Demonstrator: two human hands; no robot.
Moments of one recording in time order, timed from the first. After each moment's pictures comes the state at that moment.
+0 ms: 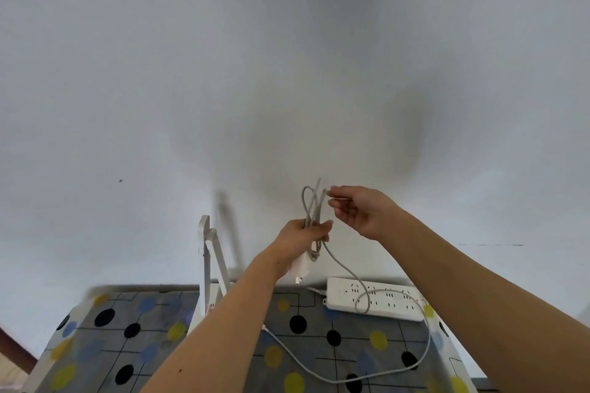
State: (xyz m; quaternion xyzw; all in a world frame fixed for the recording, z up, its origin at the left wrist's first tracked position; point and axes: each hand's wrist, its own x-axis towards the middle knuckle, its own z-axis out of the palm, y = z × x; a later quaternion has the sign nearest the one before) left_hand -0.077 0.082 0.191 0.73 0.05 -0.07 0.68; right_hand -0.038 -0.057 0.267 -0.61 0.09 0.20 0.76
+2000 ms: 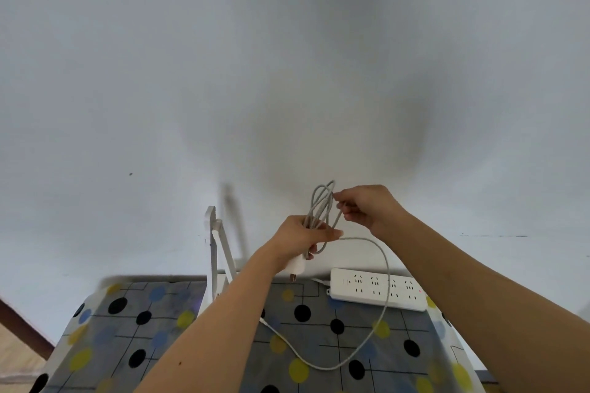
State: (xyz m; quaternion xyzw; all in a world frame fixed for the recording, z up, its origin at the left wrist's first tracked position) left_hand -0.091 0.085 0.190 0.76 0.04 -0.08 0.64; right_hand -0.052 -0.065 0.259 -0.72 0.05 0.13 0.68
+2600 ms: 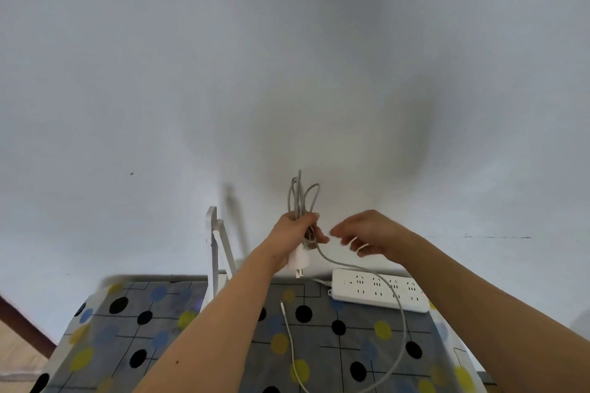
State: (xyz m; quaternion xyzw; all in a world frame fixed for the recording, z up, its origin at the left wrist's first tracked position) left_hand -0.092 0.091 0.193 0.68 0.07 -0.04 0.73; right_hand -0.054 -0.083 0.224 -0.84 -0.04 0.24 0.49
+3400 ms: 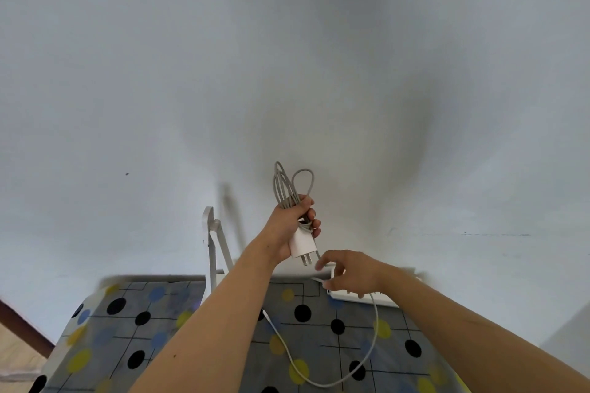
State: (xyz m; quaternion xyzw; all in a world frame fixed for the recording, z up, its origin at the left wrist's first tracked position) left_hand -0.087 0.089 0.208 0.52 0.10 -0.05 0.85; right_hand -0.072 -0.078 0.168 -0.89 -0.23 0.29 0.26
